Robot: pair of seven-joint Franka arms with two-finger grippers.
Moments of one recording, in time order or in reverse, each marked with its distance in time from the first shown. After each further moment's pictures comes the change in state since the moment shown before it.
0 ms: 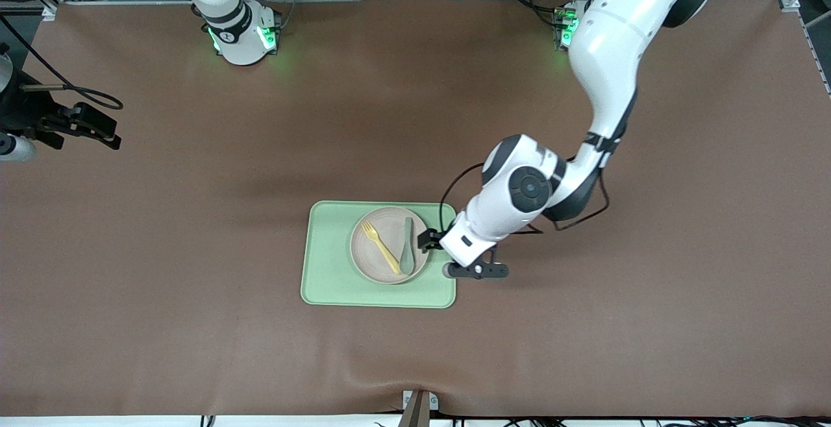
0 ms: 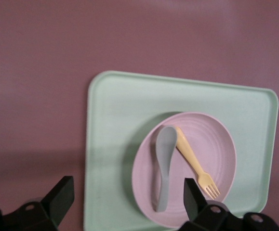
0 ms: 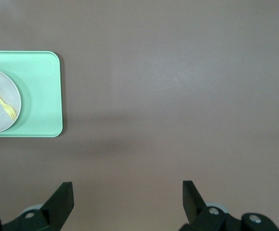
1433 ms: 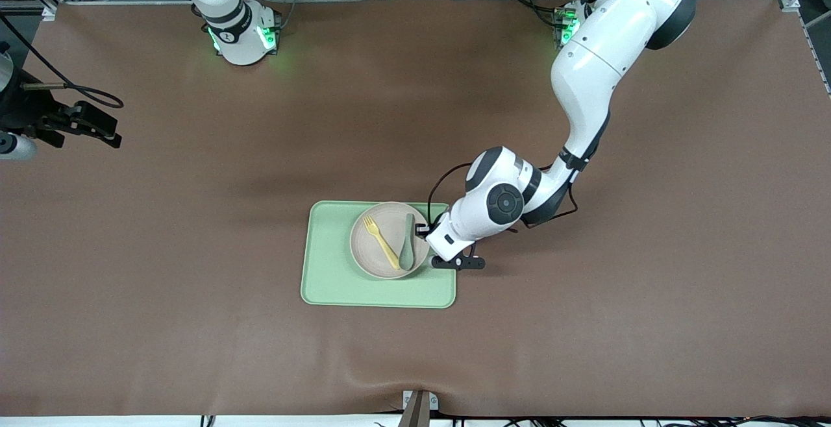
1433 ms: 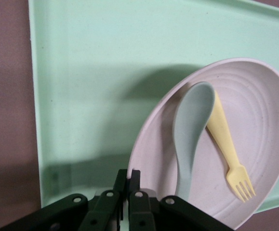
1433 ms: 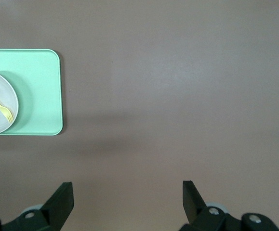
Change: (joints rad) left arm -0.006 0.184 -0.097 -0.036 -0.013 0.123 0.024; right arm 0.000 -0.007 0.001 -0.003 0.000 -0.009 0.001
